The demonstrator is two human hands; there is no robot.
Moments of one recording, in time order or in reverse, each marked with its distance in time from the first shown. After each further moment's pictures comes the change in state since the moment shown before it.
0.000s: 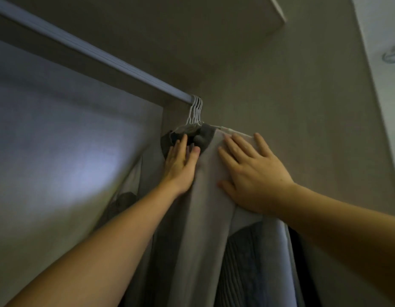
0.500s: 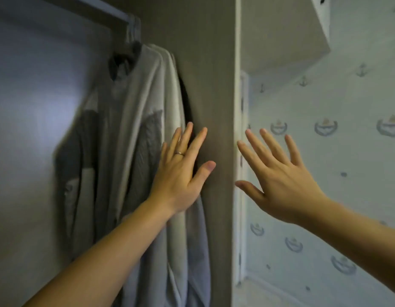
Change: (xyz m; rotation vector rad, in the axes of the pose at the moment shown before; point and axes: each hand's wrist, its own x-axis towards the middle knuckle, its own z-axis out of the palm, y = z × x) left_hand -0.314 0.138 0.083 0.203 -0.179 0.299; right_hand -0.333 0.056 -0.028 0.197 -0.201 0.115
